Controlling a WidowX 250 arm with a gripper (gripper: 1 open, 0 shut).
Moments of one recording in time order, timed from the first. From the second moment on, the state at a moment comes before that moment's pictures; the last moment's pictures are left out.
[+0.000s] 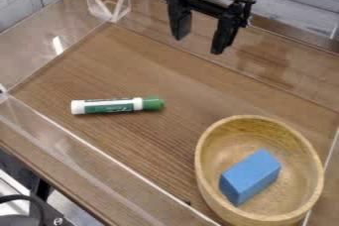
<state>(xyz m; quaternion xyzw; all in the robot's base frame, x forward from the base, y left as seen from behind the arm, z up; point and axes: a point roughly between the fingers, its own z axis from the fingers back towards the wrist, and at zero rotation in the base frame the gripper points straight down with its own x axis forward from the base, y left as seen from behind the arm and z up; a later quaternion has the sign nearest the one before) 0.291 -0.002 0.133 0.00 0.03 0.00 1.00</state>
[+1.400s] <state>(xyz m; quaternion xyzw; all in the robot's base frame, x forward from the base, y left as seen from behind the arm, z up) 0.238 0.085 0.081 0.02 0.05 -0.44 0.90</state>
